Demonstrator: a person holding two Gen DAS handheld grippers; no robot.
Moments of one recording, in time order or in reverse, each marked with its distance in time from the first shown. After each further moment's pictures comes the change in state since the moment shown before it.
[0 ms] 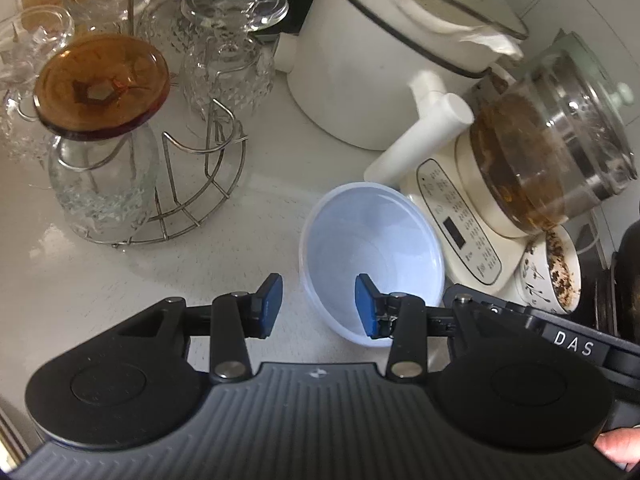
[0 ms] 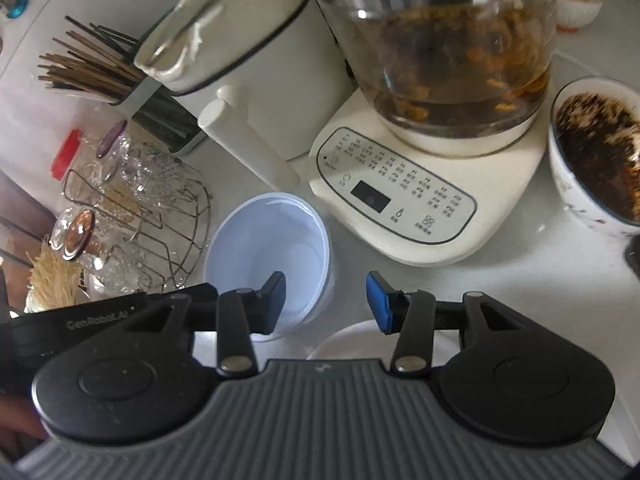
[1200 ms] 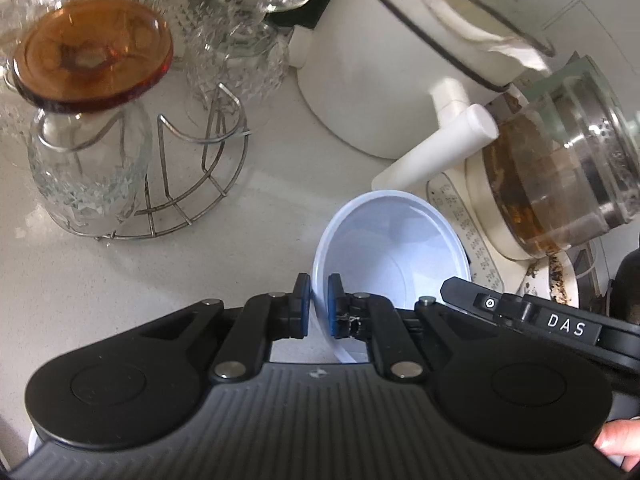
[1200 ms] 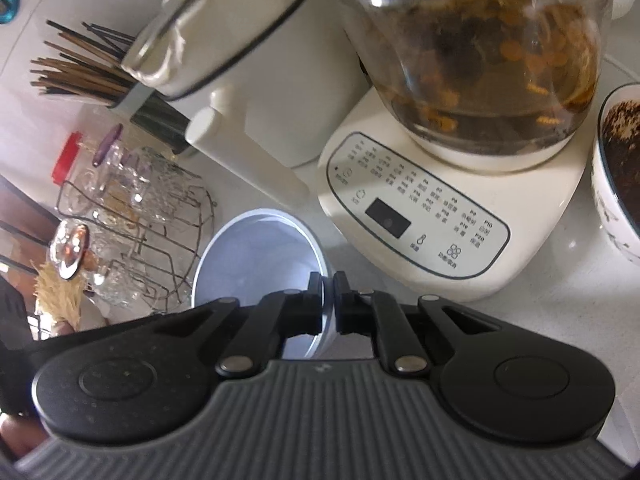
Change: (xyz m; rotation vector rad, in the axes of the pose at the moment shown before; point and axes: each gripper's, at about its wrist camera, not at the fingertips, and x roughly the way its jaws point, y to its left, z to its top) left arm 0.012 0.007 0.000 -0.073 -0.021 -0.032; right arm 0.019 -0.003 0.007 0.001 0.008 0.050
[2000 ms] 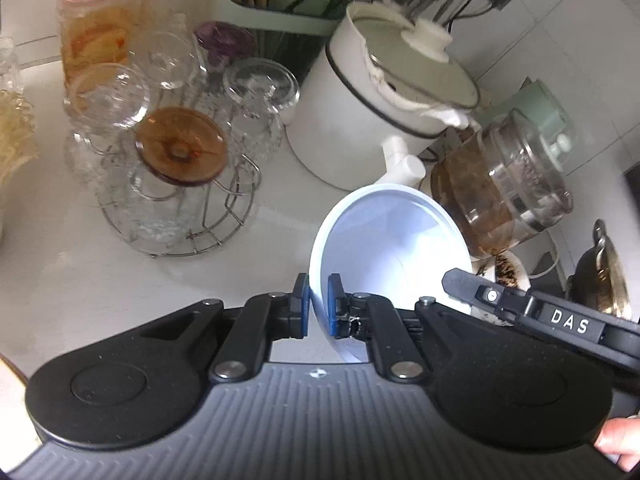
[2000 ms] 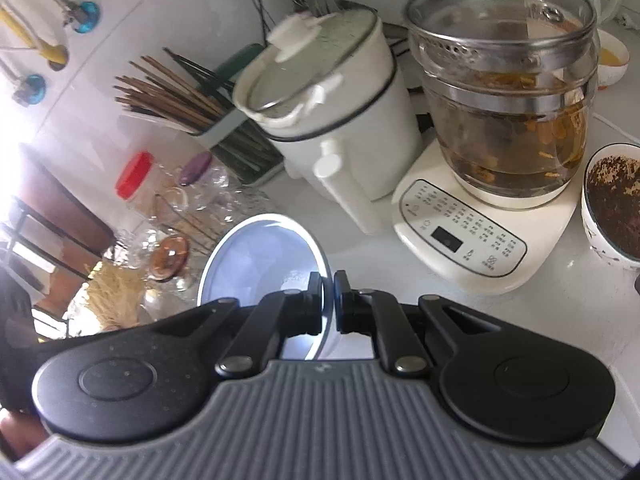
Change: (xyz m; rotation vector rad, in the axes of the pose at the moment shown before) left arm -0.106 0.007 -0.004 0.038 -0.082 -0.055; right arm -0.078 0.070 -0.021 -0.045 -0.128 0.042
